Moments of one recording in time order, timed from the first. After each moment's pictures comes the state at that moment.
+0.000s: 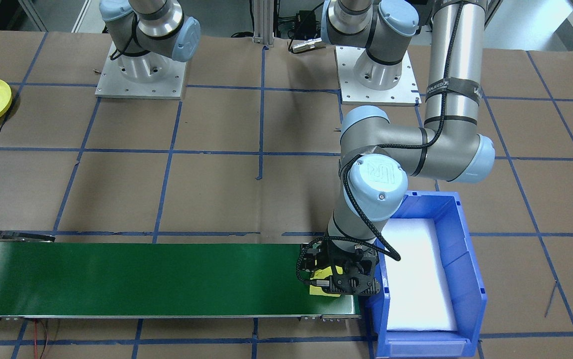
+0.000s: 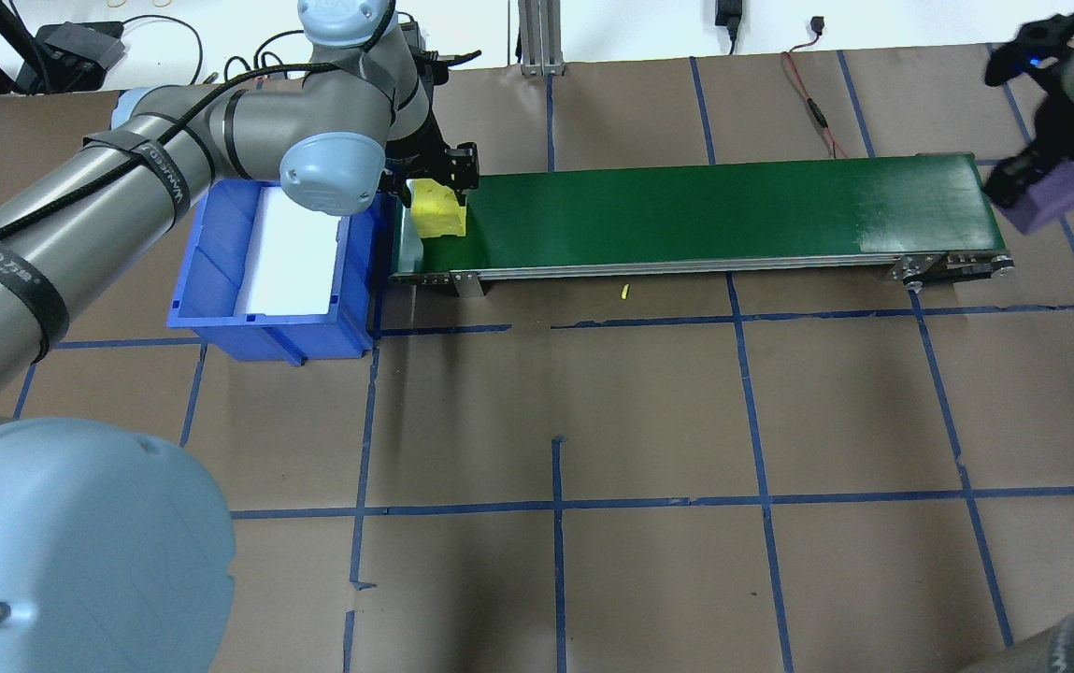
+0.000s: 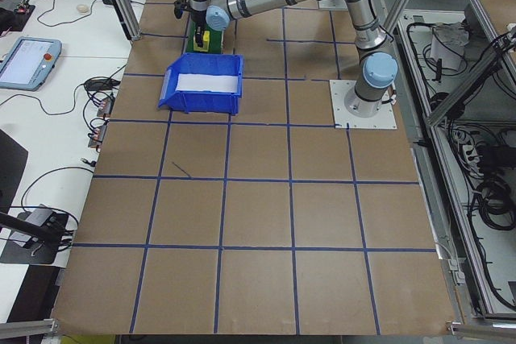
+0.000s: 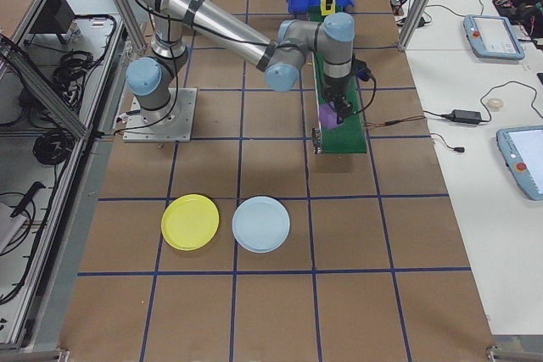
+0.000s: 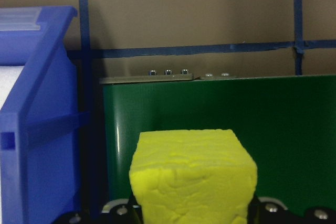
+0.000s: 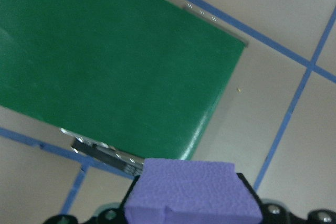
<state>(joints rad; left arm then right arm) -1.71 -2.11 -1.45 -1.02 1.55 -0.10 1.06 -1.27 1.69 -2.16 -1.70 -0.97</state>
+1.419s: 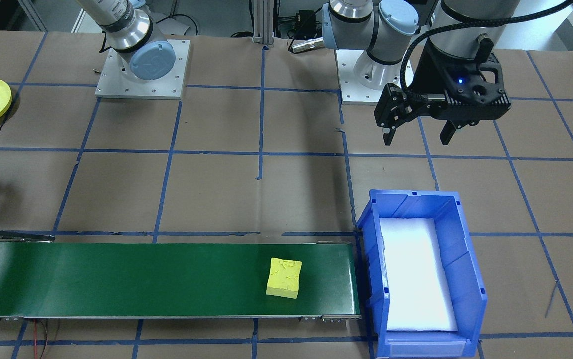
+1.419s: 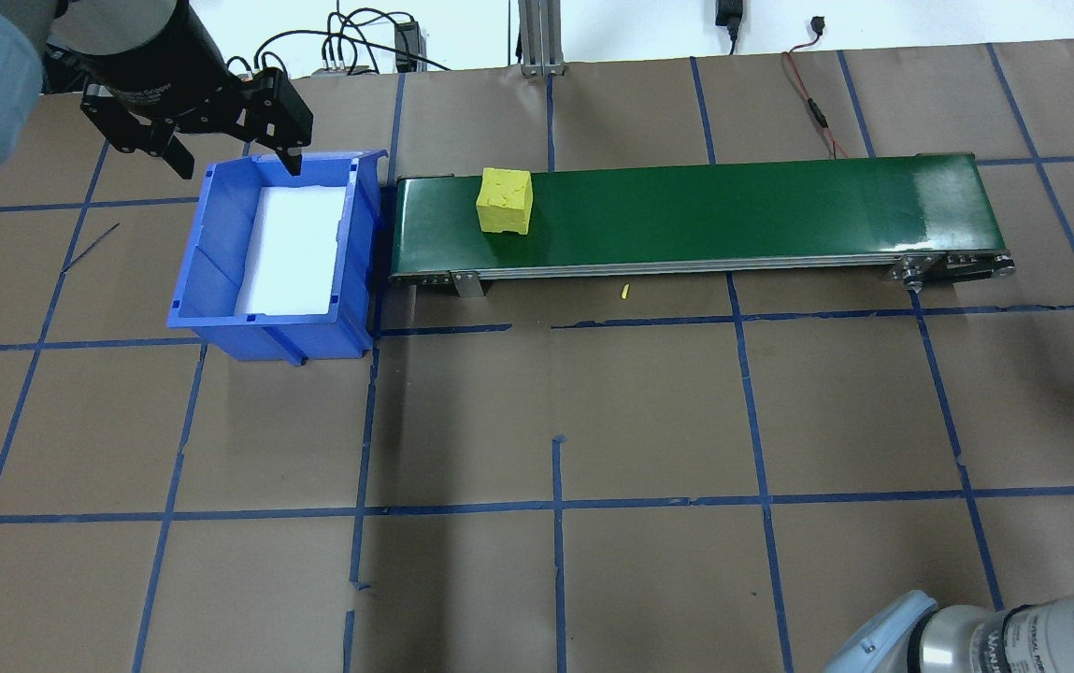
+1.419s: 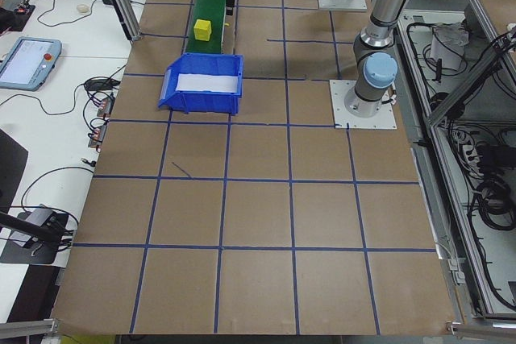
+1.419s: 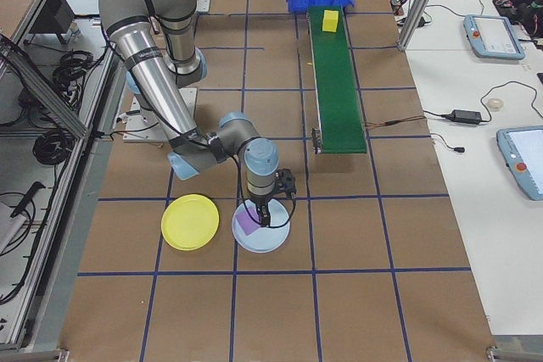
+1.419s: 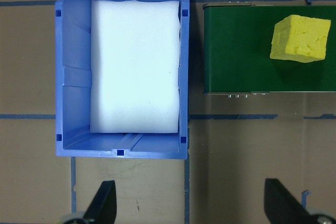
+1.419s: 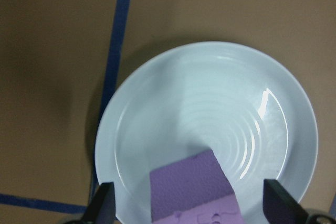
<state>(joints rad) -1.58 -1.60 -1.48 -1.52 1.61 0.00 0.58 -1.26 1.88 -2.26 -1.63 -1.20</state>
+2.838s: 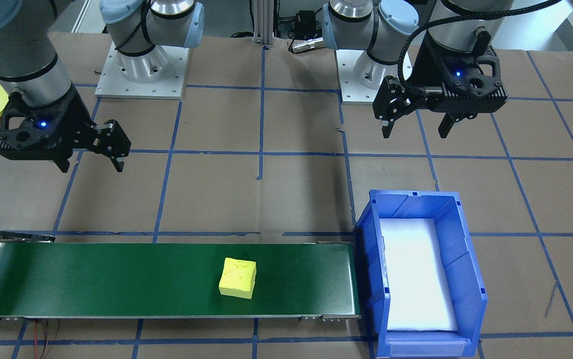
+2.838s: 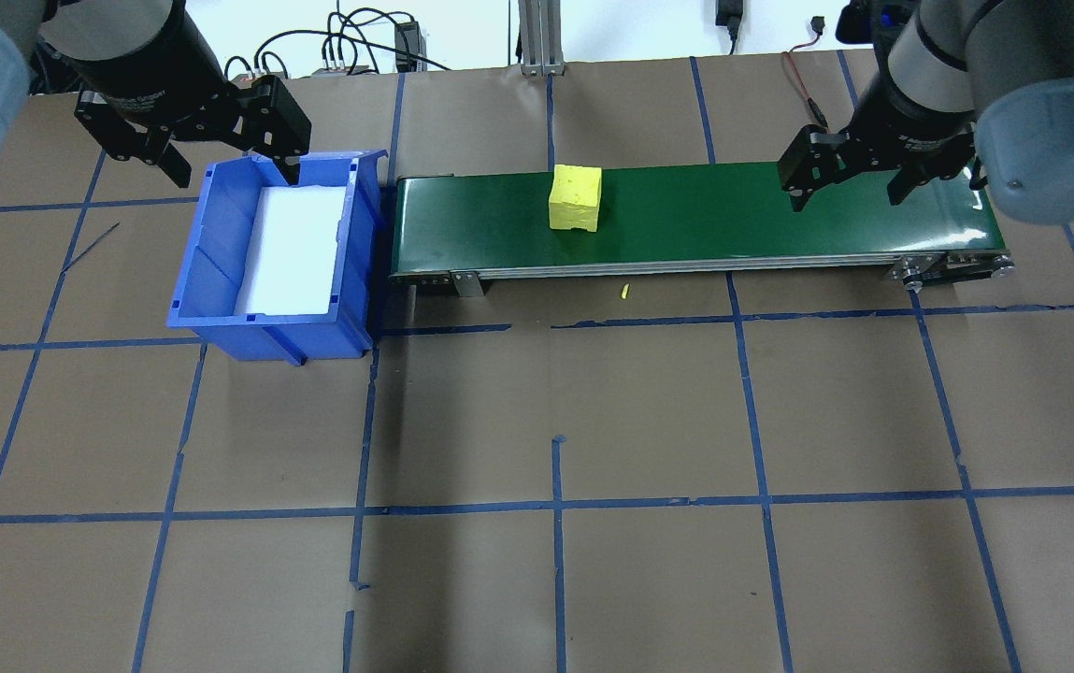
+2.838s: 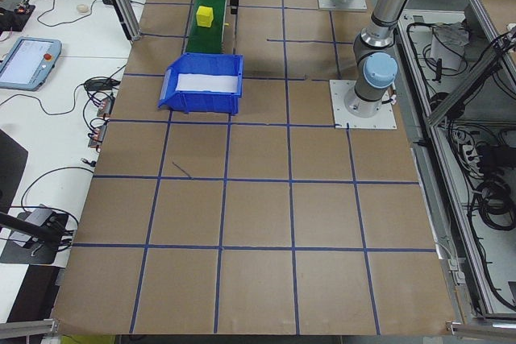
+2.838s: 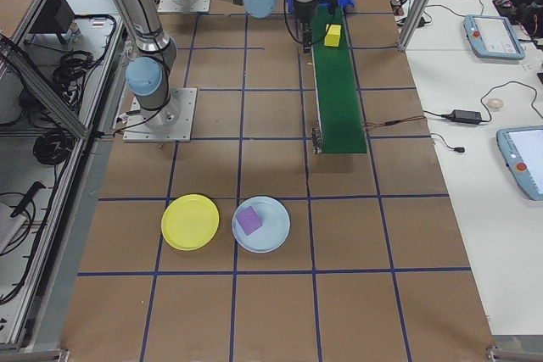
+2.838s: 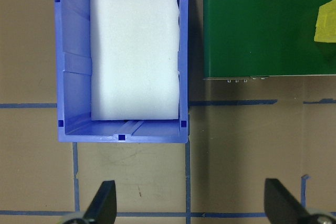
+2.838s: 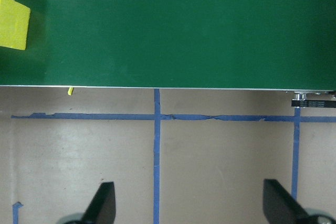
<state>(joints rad) -1.58 -1.59 -1.48 -1.54 1.61 0.00 1.50 -1.54 1.70 -1.84 -1.55 -0.10</state>
